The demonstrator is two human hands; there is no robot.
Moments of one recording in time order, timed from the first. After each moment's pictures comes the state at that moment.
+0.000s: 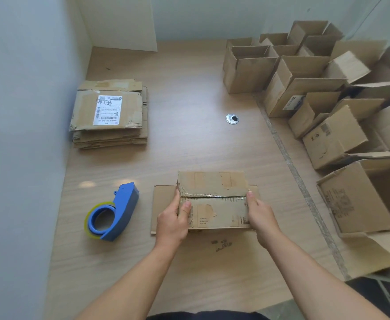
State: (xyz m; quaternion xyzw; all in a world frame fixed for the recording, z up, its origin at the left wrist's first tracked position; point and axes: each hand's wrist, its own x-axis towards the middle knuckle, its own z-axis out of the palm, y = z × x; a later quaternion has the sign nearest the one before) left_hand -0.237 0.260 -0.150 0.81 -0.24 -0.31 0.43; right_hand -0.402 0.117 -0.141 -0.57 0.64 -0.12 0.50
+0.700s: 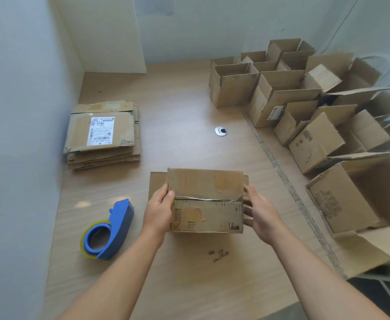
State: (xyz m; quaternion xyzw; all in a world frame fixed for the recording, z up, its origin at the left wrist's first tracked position) left_hand -0.201 0.236 -0.118 0.71 -0.15 -0.39 0.56; right_hand -0.402 0.104 -0.103 -0.47 0.56 -0.21 0.65
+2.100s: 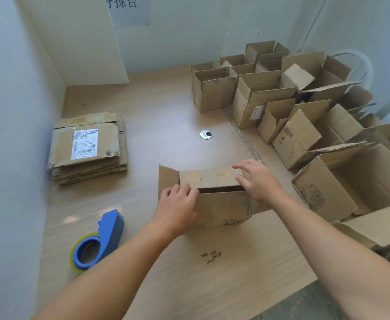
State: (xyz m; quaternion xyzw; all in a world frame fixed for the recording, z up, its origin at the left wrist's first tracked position) left_hand -0.230 0.194 -0.085 0.74 -0.67 -0.03 0.04; right_hand -0.420 0.038 -0.059 -0.86 0.44 -0.09 0.24
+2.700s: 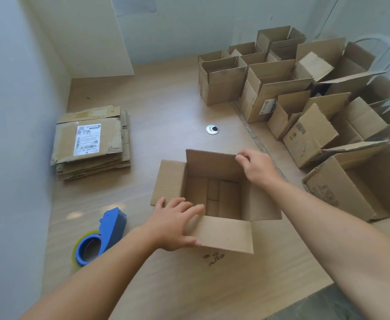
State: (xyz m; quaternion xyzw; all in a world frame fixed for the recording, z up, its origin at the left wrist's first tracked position) left_hand -0.210 0.209 -0.092 0.67 -0.70 -0.24 -0.10; right_hand -0.390 -0.013 -0.084 -0.80 0.52 -0.10 0.28
